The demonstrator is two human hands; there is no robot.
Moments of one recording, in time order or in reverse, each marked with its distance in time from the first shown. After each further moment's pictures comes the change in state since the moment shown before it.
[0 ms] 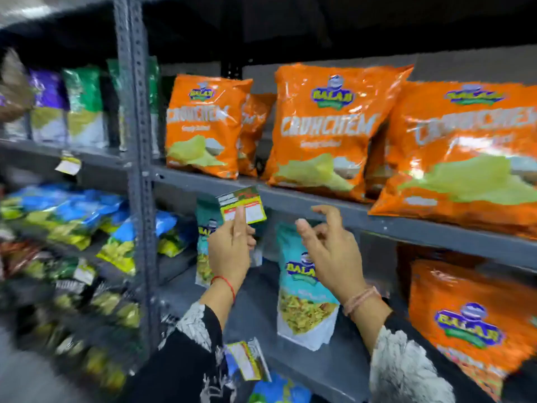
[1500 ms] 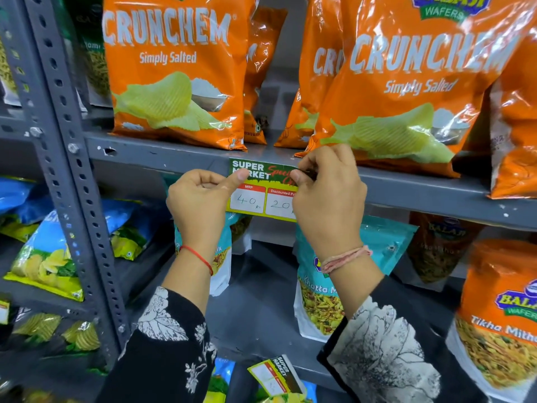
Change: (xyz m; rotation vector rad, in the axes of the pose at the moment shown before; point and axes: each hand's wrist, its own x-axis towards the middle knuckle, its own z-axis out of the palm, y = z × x) left_hand 0.145 -0.066 -0.008 -0.054 -0.073 -0.018; right_hand 0.089 -0.022 0.123 -0.412 0.387 0.013
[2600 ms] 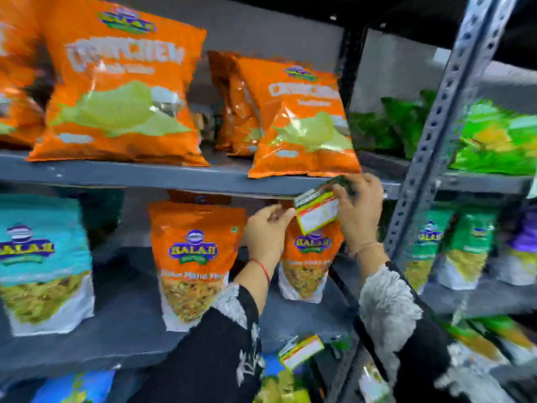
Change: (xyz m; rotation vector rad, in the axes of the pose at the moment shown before) left_hand -0.443 0.183 0.360 -0.219 -0.629 -0.153; right_hand 0.000 0.398 -0.454 -0.219 0.238 0.178
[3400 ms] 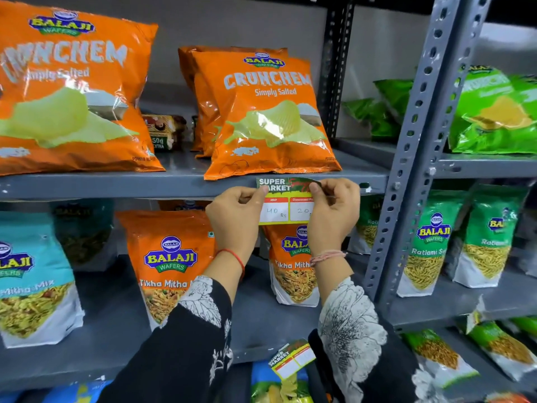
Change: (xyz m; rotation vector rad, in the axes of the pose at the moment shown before) left_hand 0.011 0.024 0.021 0.203 0.279 0.286; right_hand -0.013 0.000 0.013 0.389 0.235 0.208
